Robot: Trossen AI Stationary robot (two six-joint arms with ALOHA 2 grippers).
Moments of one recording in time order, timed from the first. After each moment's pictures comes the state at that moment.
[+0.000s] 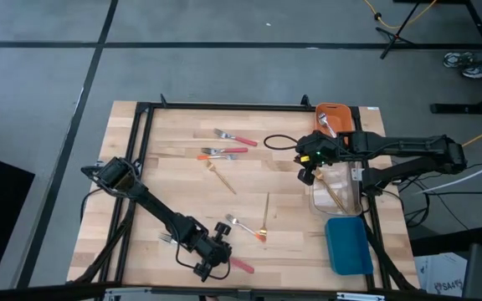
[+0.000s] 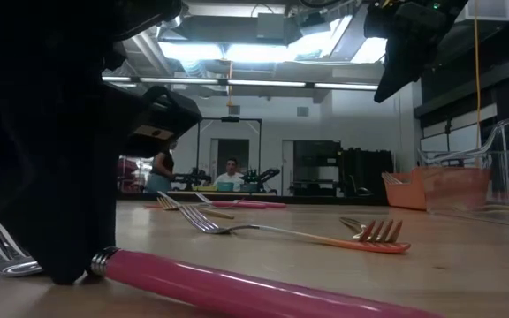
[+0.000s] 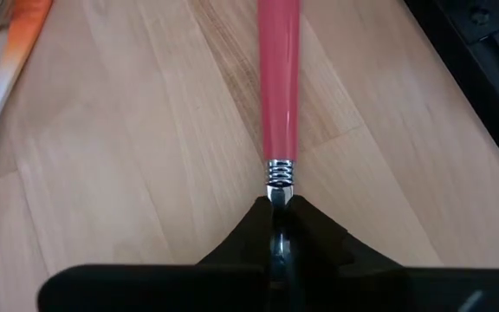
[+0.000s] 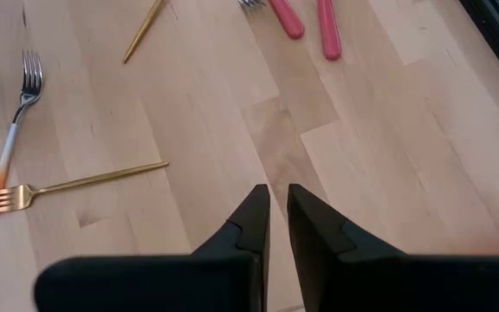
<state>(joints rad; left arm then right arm) -0.59 2.00 1.16 -0.19 -0.11 -0.17 -0.07 1.14 0.98 -0.81 0.14 0.24</state>
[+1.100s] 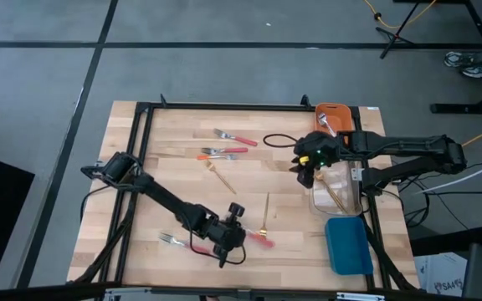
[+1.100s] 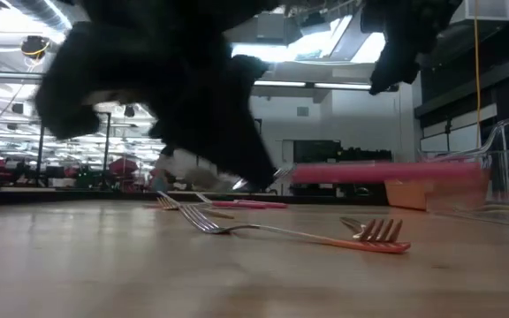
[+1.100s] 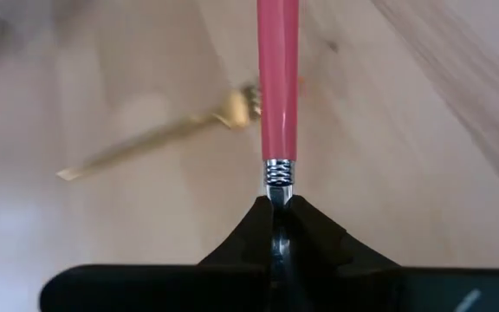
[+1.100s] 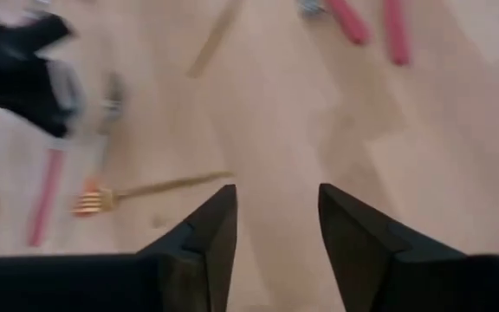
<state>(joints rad) -0.46 1.98 1.23 -0.17 -0.37 0.12 -0.07 1.14 0.98 -0.73 -0.05 0.29</state>
